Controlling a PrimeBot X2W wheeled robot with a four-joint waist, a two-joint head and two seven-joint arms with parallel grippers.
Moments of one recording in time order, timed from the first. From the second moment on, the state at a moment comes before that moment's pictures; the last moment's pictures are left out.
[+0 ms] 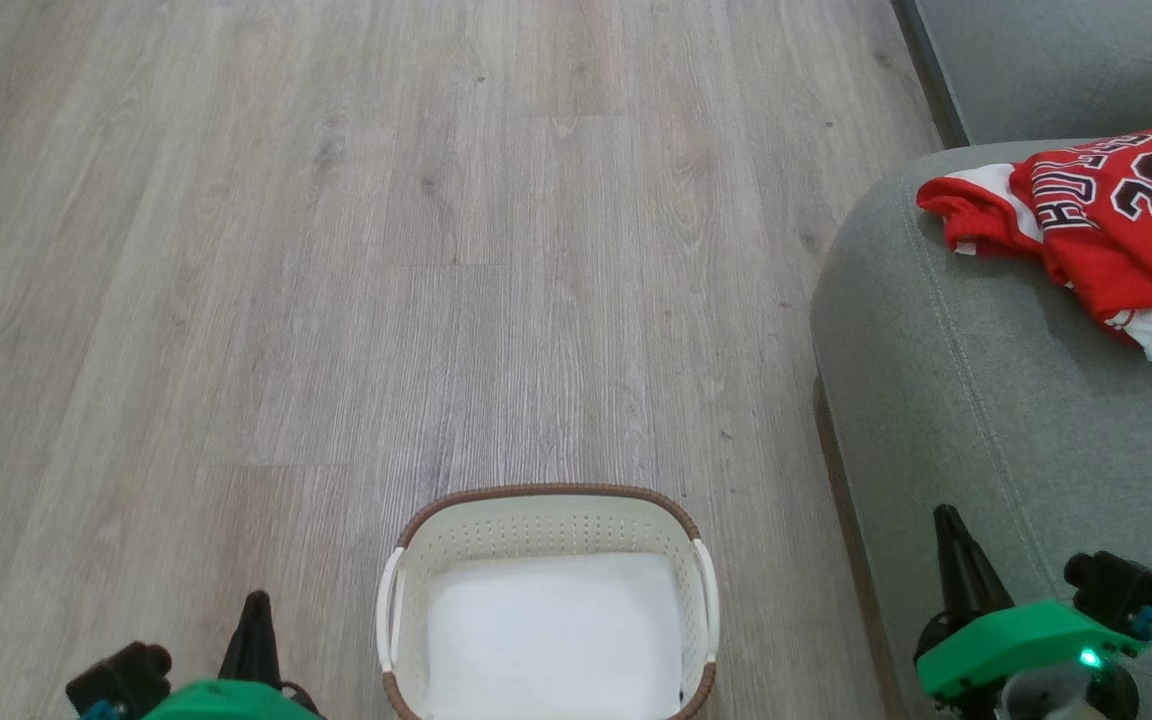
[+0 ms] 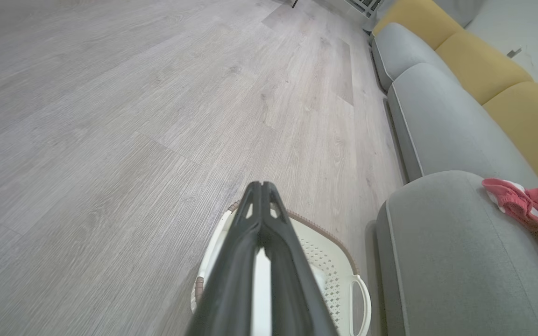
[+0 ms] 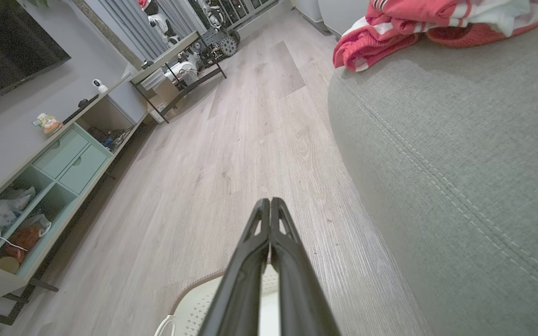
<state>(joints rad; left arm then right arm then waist) 0.12 0.05 -0.08 0.32 -0.61 0.04 -0.15 0.03 -0.05 0.00 0.35 0.58 0.13 -0.16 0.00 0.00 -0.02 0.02</state>
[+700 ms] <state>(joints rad) 0.08 0.05 -0.04 0.31 -0.83 0.01 -0.09 0.01 -0.05 -0.03 0.33 0.81 0.13 -0.09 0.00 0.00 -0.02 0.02</state>
